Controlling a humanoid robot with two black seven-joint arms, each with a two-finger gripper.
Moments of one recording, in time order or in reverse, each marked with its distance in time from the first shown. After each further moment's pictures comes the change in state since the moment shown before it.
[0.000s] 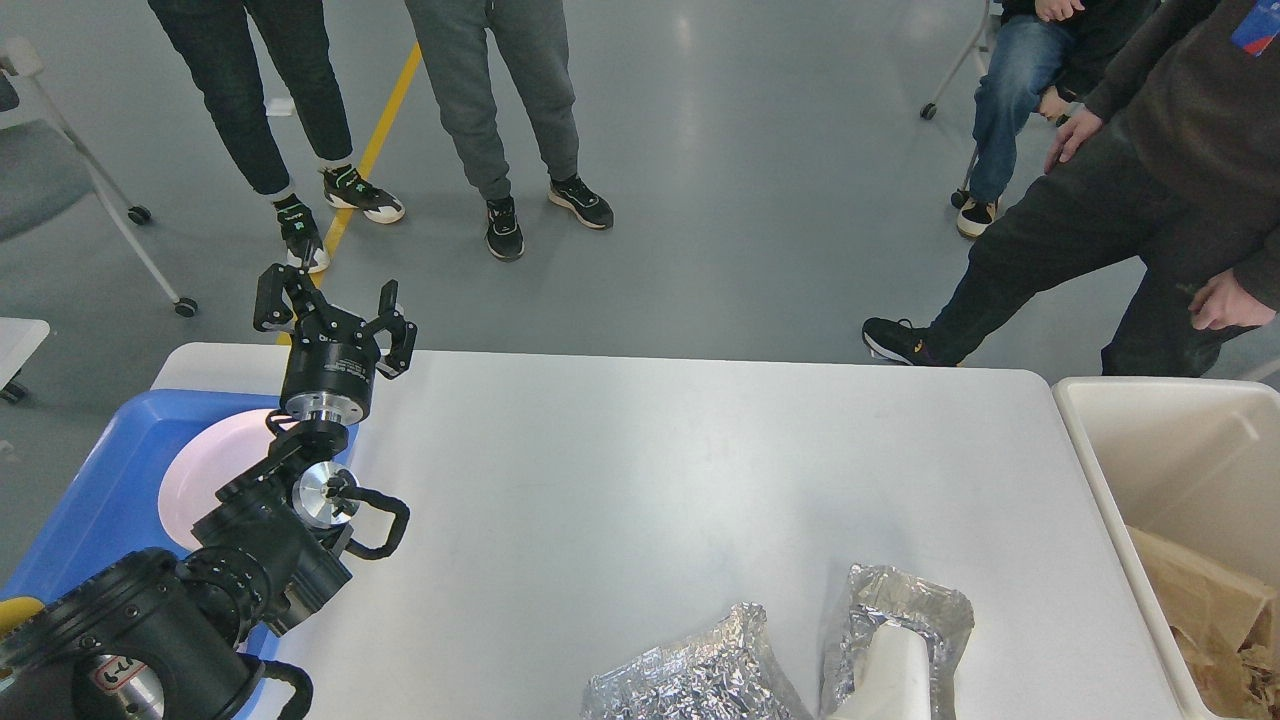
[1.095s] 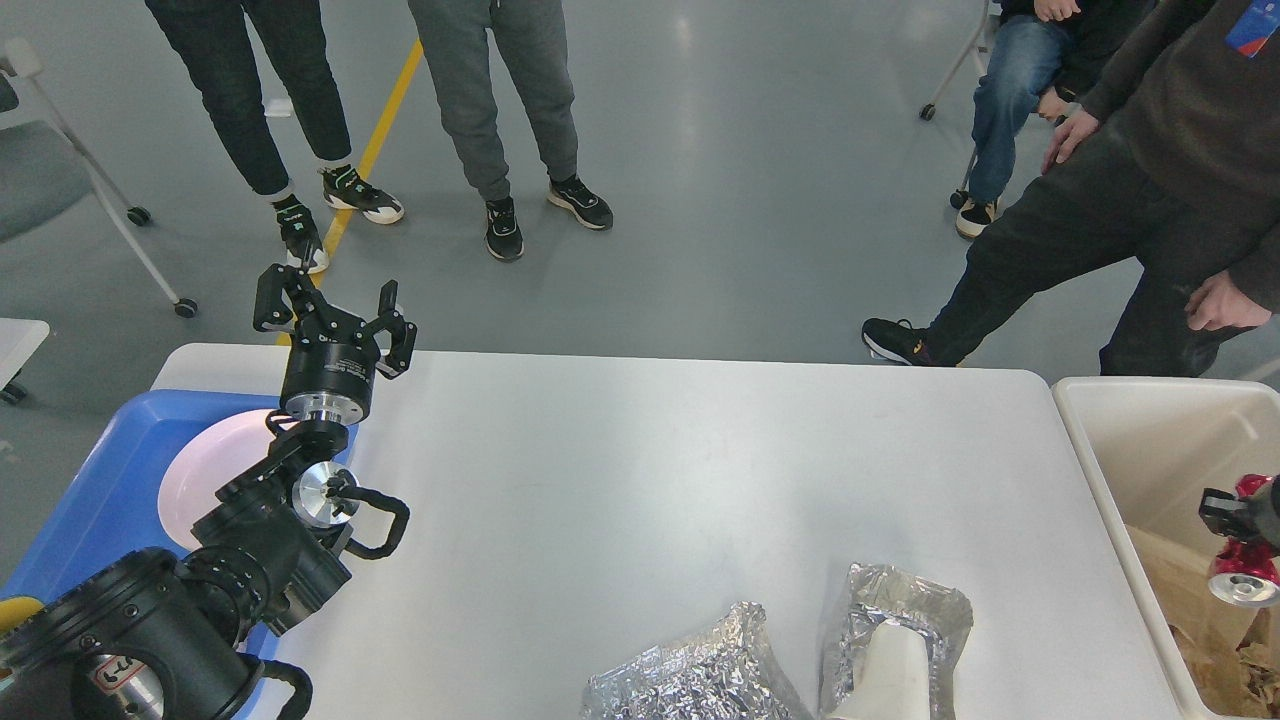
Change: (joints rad) left arm 0.000 0.000 0.000 0.000 0.000 0.000 -0.001; right arm -0.554 0.118 0.236 -0.126 0.003 -0.508 0.002
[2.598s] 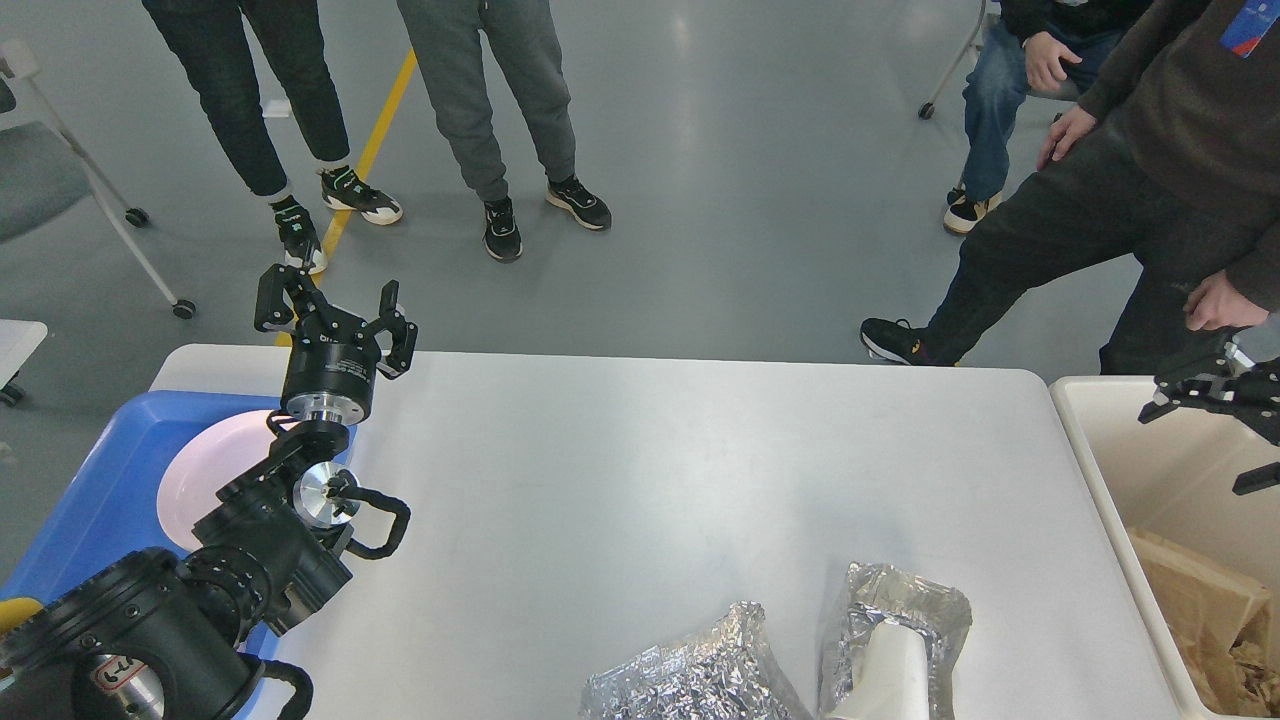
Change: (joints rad) left arm 0.000 -0.001 0.000 0.000 0.000 0.000 0.001; right arm 0.643 -0.215 -0.135 0.430 0.260 0.467 0.005
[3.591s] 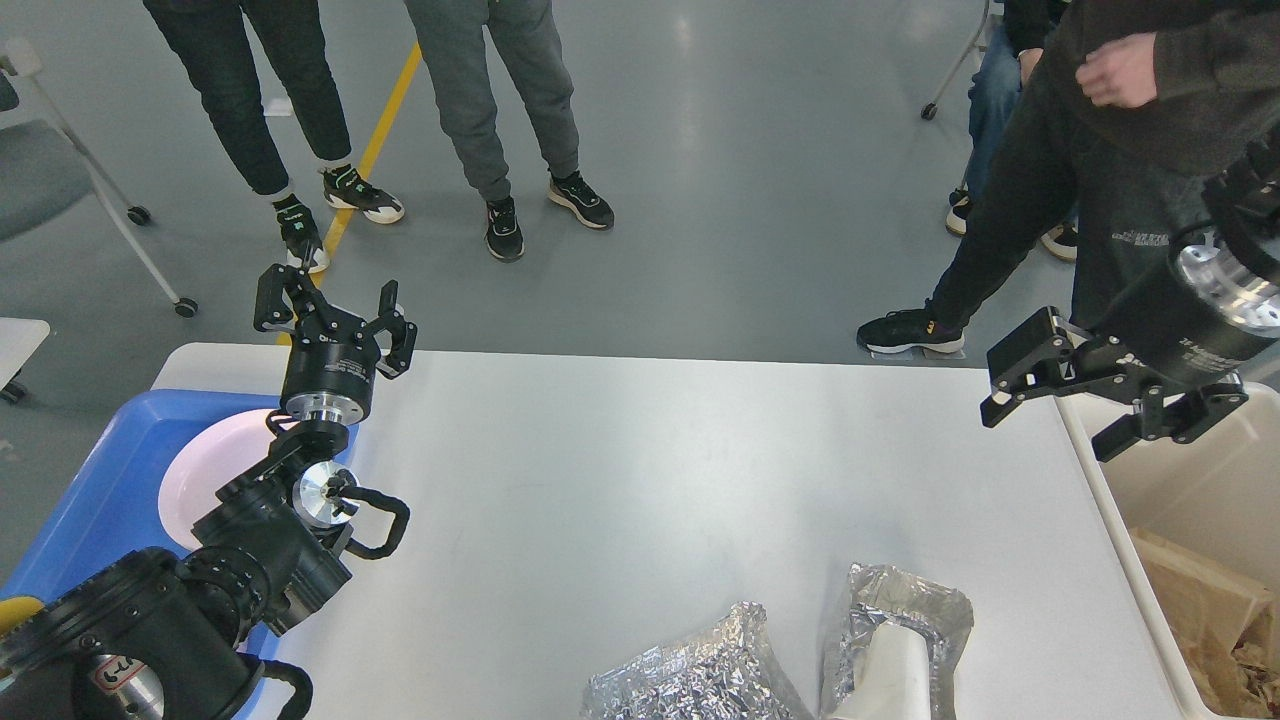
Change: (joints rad) left arm 0.000 0.000 0.000 0.000 0.000 0.000 -0.001; right arm 0.454 0.184 -0.033 0.500 -0.174 0.009 0.013
